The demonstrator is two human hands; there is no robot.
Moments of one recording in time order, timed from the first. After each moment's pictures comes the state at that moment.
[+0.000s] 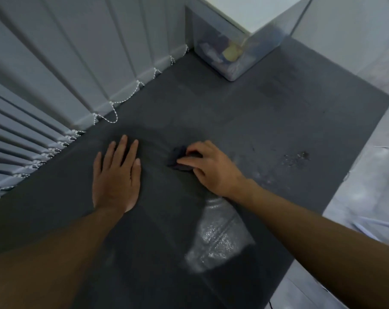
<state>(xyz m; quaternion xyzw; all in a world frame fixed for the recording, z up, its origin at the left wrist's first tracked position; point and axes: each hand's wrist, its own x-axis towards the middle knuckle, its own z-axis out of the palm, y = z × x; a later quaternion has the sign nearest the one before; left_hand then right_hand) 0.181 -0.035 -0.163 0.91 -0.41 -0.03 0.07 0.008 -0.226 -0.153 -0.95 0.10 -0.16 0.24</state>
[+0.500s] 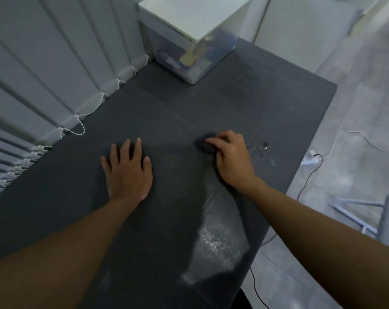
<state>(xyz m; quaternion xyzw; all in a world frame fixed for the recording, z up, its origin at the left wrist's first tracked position) 0.119 -0.111 -0.153 0.92 -0.39 -0.08 0.06 -0.083 -0.278 -0.148 -0.89 0.37 -0.20 0.19</state>
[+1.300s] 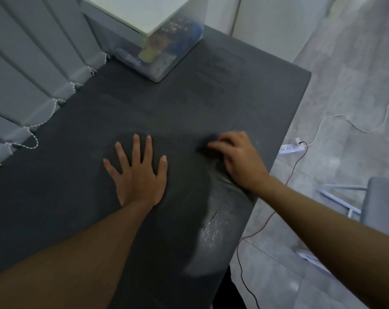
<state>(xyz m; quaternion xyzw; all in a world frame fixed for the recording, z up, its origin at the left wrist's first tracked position) 0.040 -0.179 -0.166 0.91 -0.41 -0.10 -0.01 -0.169 -0.330 -0.152 -0.92 0.30 -0.20 0.15</state>
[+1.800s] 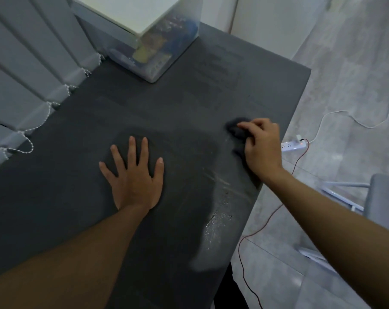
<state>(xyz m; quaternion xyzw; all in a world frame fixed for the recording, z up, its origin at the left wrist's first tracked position) 0.040 -0.181 -0.168 0.91 -0.41 -0.09 -0.01 -0.190 -0.365 -0.153 -0.81 0.50 -0.25 0.16</state>
